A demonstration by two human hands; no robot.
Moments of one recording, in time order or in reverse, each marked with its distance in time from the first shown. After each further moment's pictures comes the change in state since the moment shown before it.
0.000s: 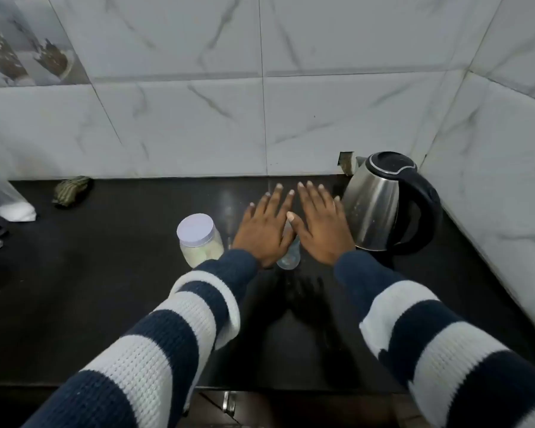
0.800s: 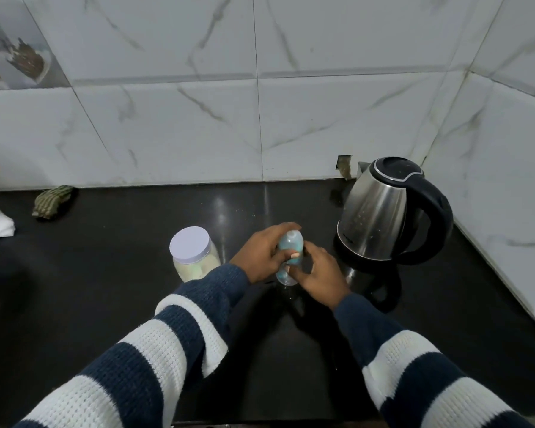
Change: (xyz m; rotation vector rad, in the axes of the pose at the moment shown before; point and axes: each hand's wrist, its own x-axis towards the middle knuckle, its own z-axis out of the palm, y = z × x) left_hand 0.005 -0.025 0.019 -0.689 -0.117 0.073; right_hand -0.028 0.008 0.052 0.575 -0.104 0.282
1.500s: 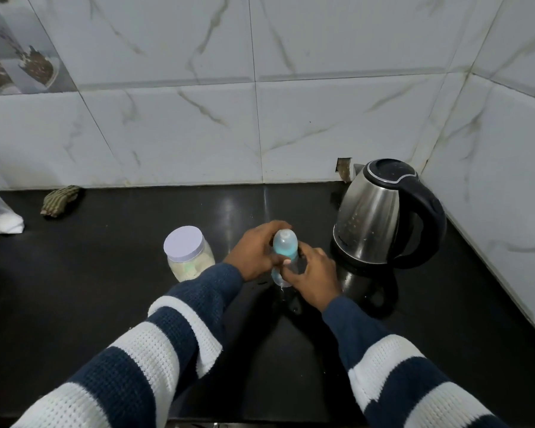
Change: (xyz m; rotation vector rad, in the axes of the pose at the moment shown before) left_hand 0.005 0.012 0.003 -0.001 0.049 -0.106; right_hand 0.002 0.004 0.001 -0.094 0.118 0.042
